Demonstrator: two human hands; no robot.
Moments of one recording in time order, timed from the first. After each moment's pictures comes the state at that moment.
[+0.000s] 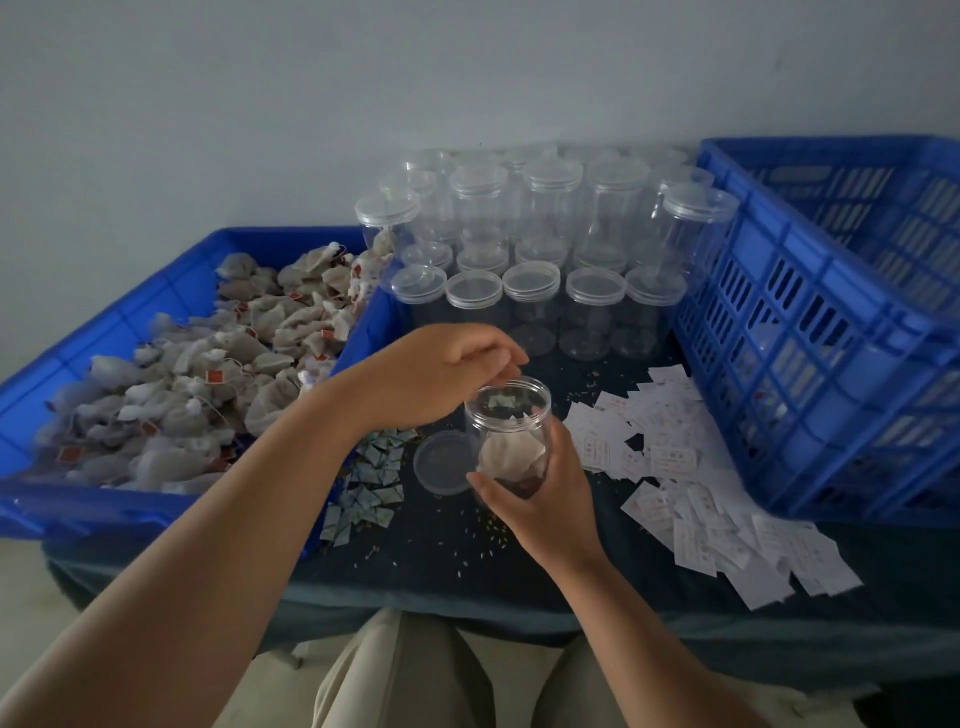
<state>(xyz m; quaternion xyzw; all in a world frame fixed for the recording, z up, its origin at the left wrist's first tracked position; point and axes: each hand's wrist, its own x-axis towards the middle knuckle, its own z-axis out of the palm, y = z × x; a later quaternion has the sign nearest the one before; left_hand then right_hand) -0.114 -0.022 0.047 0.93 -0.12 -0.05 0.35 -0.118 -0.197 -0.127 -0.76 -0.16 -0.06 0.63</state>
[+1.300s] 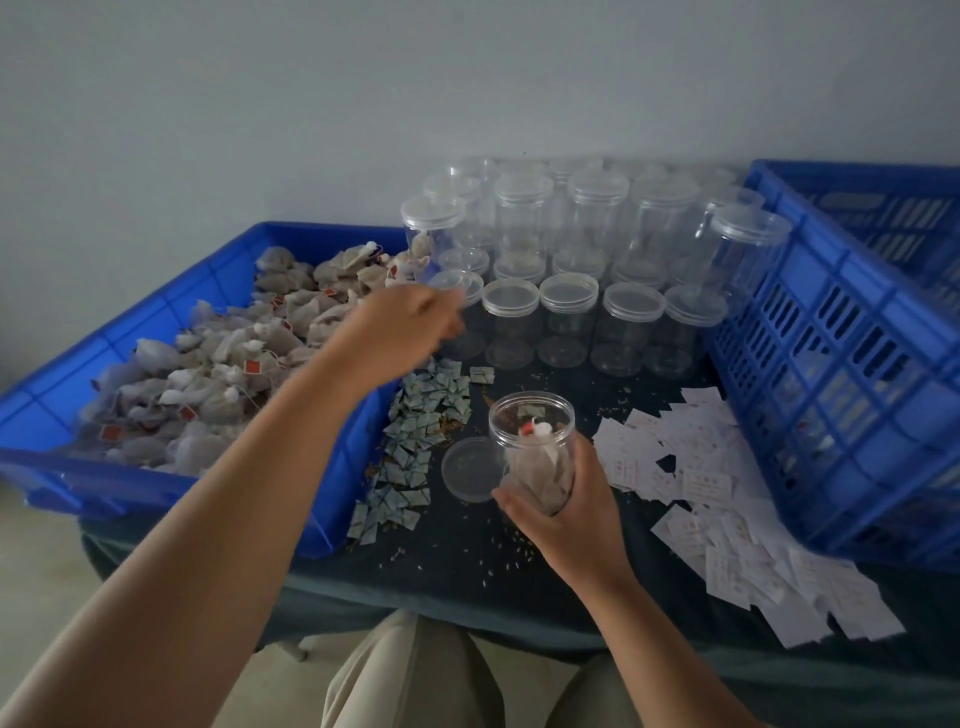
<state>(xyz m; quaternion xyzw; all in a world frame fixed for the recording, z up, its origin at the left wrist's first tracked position) -0.093 0.046 0.043 0.95 0.06 0.09 0.29 -0.113 -0.197 -0.136 -0.80 -0.18 -0.06 0.58</state>
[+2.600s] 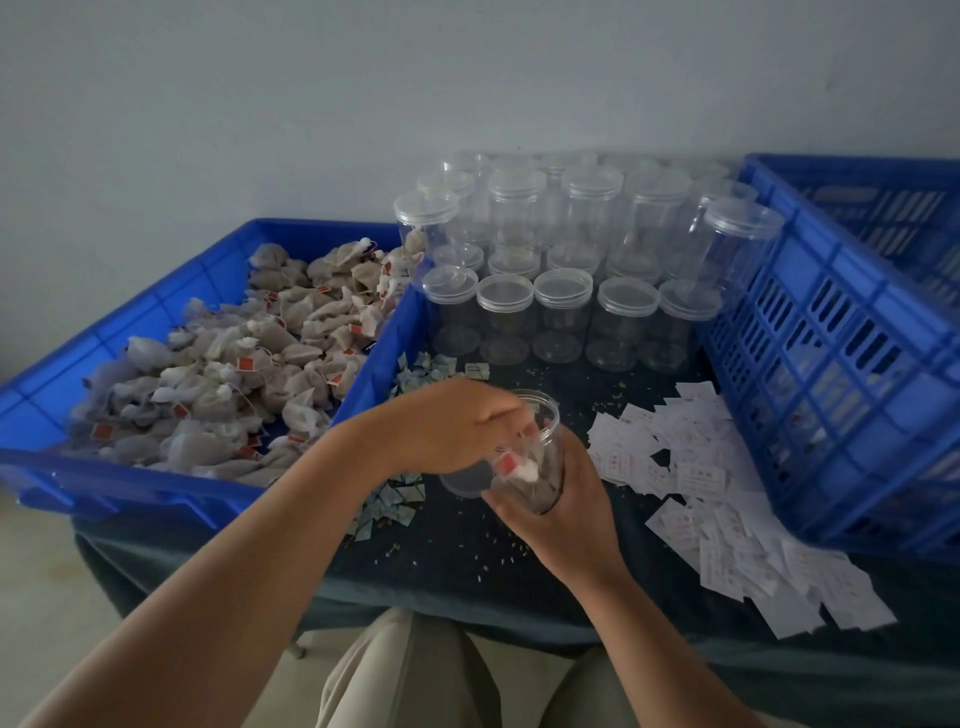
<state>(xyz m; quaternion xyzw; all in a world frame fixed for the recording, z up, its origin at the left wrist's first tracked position) -0.125 -0.010 0.012 0.96 -0.13 -0.10 0.24 -0.115 -0.197 -0.131 -0.79 -0.21 -0.06 0.57</state>
